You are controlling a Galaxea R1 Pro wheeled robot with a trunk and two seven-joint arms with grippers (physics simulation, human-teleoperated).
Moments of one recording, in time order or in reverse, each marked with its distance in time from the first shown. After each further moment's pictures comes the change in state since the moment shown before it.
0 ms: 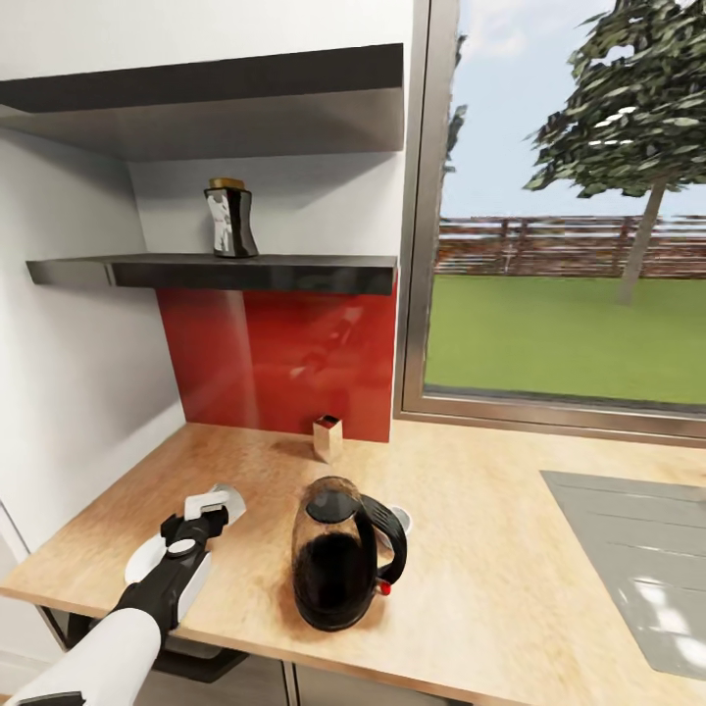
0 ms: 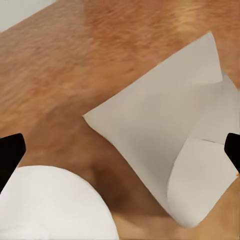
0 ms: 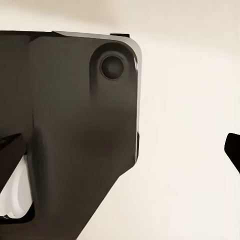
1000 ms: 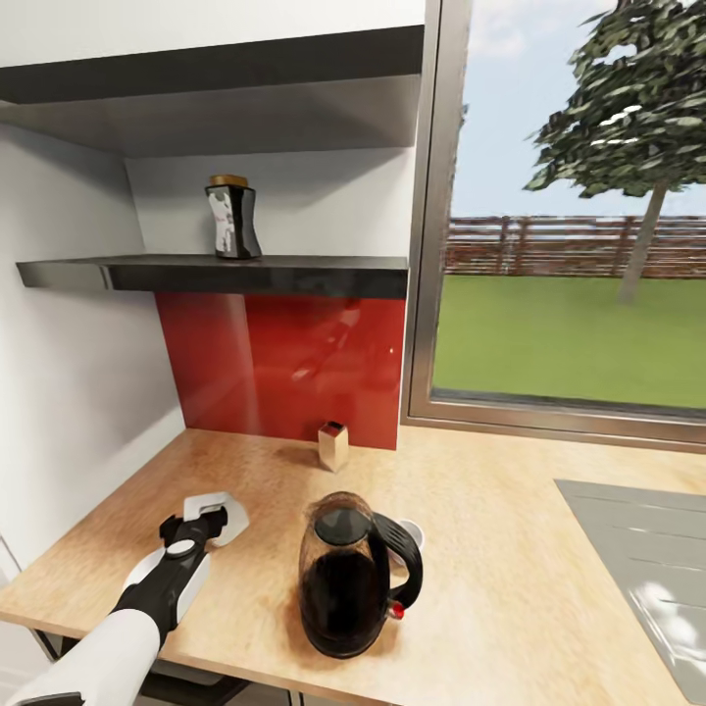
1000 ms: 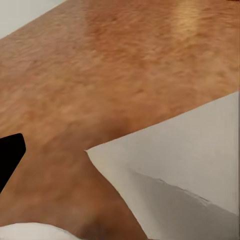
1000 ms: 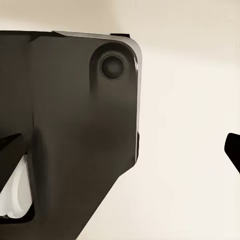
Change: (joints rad) left arm 0.002 0.002 0.004 0.001 0.001 -0.002 -0.001; right arm 0.000 -0.001 0.000 0.000 0.001 0.000 0.001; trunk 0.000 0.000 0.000
